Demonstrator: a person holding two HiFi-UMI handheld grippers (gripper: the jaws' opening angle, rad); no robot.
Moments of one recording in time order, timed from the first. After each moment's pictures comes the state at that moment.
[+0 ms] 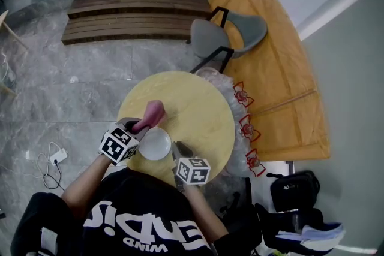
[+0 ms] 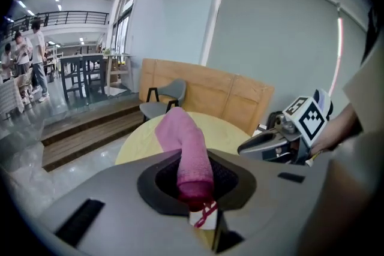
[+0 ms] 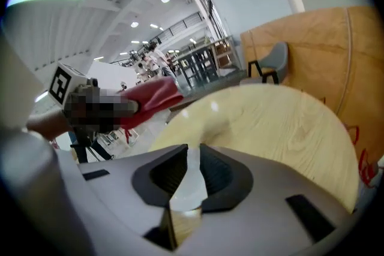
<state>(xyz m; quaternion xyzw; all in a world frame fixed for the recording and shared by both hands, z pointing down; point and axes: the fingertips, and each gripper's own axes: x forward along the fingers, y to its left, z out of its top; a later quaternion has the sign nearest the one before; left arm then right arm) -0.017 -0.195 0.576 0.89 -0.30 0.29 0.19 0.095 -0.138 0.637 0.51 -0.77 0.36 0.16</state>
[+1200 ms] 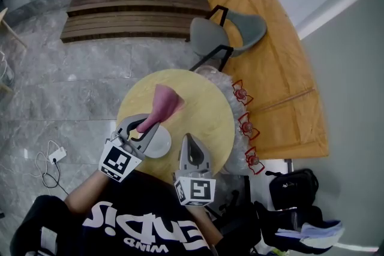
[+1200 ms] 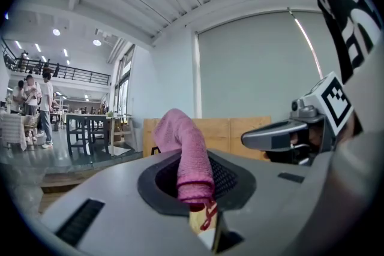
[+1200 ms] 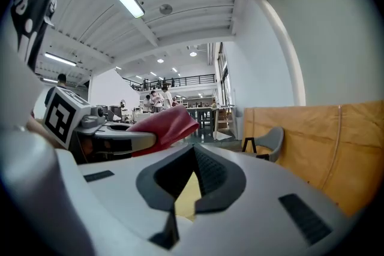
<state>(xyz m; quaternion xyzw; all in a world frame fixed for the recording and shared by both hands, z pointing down) 0.005 -0.180 0.444 0.93 -0.35 0.07 0.00 0.090 -0.141 0.437 0.61 -0.79 0.06 0.06</state>
